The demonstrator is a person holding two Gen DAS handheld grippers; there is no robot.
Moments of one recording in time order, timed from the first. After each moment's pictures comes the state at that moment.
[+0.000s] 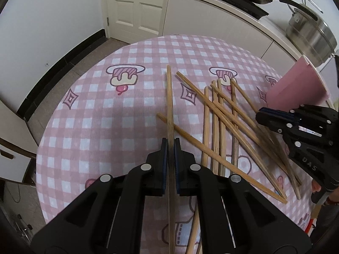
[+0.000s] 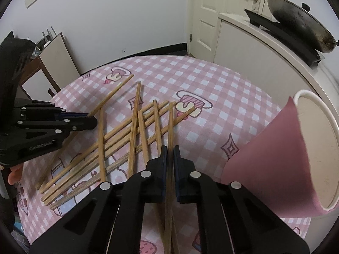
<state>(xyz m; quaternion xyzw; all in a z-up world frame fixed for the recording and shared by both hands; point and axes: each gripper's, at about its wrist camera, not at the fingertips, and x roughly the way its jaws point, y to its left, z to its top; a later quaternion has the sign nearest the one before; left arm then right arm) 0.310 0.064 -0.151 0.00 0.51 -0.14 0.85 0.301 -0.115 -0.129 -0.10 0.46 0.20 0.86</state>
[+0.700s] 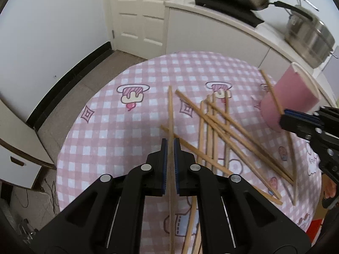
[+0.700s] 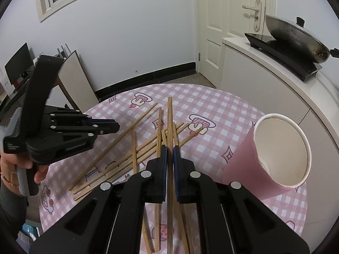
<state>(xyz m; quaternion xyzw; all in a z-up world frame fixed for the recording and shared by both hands) 0.294 0.070 -0.123 0.02 0.48 -0.12 0.87 0.265 -0.122 -0.075 -0.07 0.41 0.24 0.88</state>
